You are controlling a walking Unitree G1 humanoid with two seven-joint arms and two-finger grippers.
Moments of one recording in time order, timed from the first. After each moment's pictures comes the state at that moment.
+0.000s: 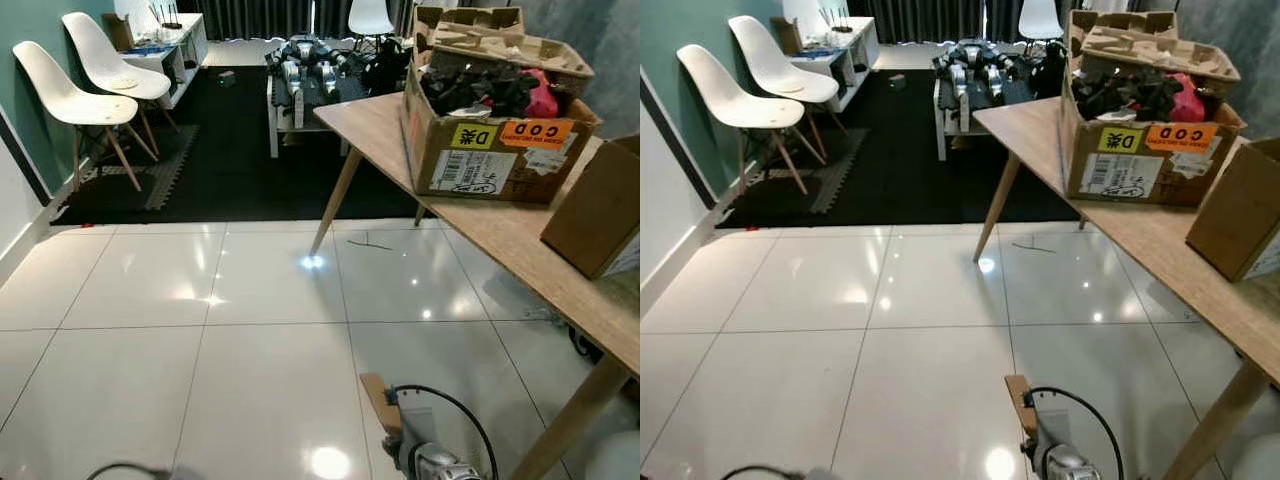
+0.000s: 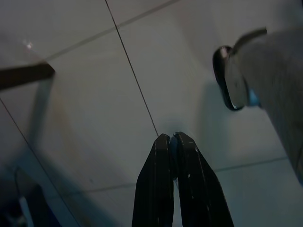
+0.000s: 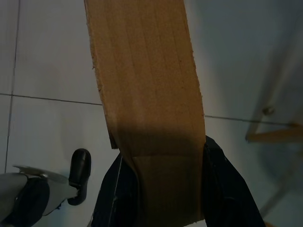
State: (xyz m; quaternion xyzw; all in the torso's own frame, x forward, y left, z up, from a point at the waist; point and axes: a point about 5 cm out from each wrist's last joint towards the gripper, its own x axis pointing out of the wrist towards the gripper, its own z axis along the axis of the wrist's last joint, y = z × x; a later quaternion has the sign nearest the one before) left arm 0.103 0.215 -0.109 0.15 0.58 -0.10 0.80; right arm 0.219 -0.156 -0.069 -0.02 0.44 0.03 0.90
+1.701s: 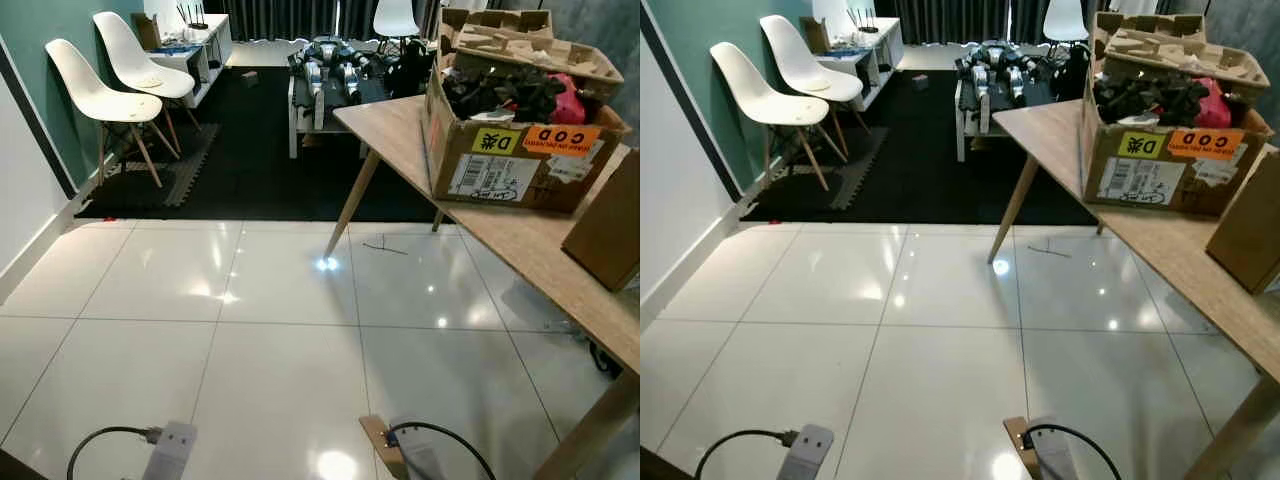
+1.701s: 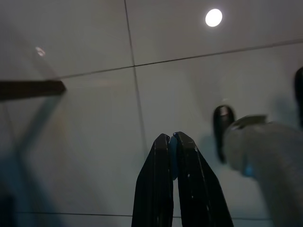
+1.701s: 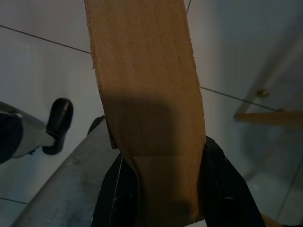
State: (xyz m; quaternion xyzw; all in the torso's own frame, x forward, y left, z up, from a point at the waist) left arm 0.162 0.214 -0.090 0.09 0.51 -0.03 0.85; right arm 0.181 -0.175 -0.088 -0.10 0.50 0.06 0.86
